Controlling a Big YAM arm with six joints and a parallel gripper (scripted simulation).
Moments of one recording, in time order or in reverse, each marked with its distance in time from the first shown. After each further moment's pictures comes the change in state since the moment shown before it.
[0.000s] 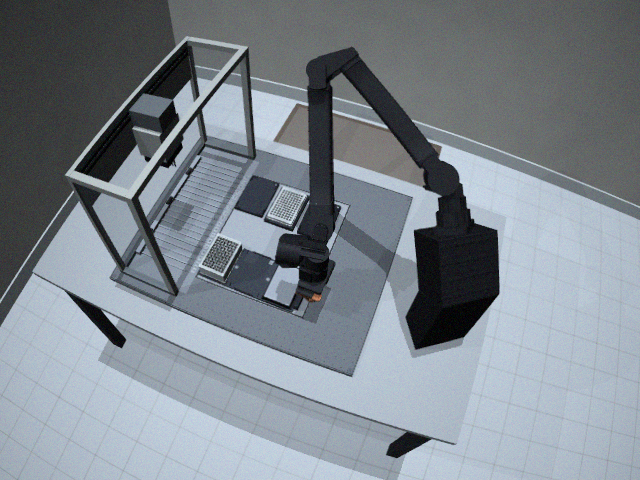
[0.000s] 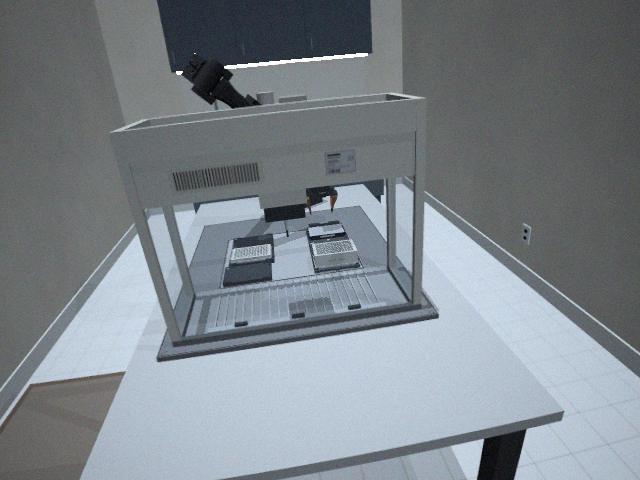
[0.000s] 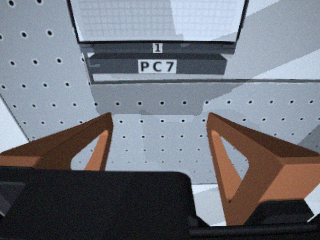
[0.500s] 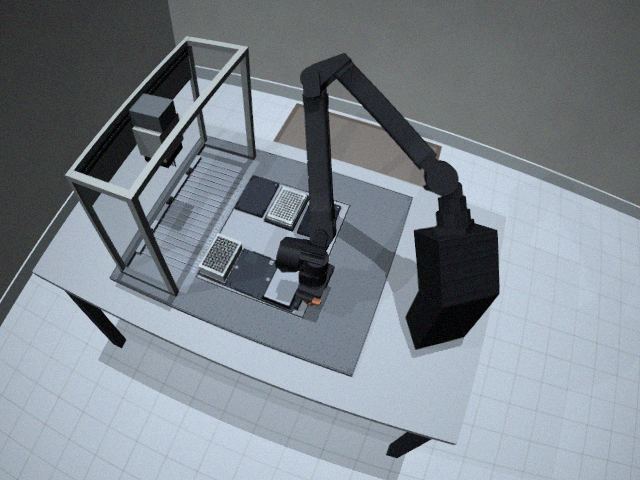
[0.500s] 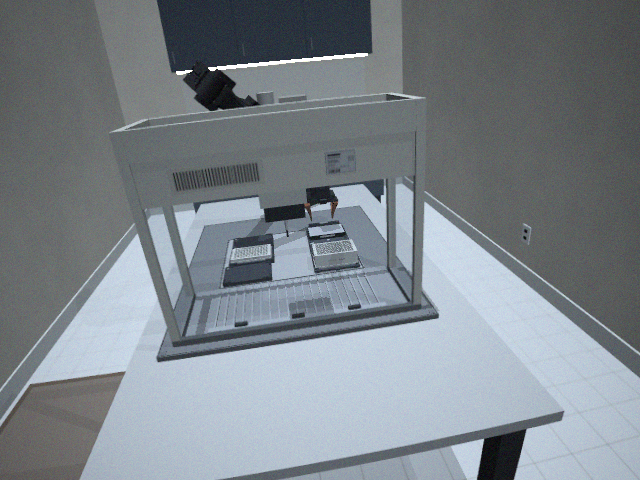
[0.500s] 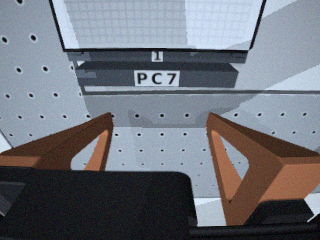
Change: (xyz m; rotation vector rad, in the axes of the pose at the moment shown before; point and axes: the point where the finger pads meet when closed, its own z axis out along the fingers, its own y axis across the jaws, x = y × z) arm -0.001 0.000 0.024 0.001 -0.001 -0.007
